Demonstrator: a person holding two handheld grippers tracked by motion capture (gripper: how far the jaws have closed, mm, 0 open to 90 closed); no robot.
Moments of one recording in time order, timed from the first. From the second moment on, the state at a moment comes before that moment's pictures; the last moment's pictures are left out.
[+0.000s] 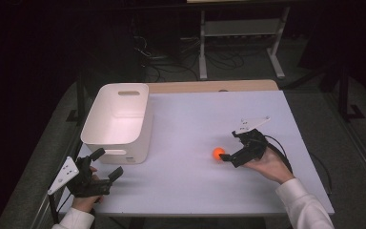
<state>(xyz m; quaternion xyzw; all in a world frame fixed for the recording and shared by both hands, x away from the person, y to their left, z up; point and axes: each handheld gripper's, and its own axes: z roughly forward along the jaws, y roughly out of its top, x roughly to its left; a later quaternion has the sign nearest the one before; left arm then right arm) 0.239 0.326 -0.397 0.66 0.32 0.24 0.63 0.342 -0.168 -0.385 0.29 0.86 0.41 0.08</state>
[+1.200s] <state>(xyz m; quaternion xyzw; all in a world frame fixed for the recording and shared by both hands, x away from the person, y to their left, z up) 0.239 0.325 -0.397 0.66 0.33 0.23 0.64 0.366 -0.145 -0.416 0.27 0.89 0.37 0.03</state>
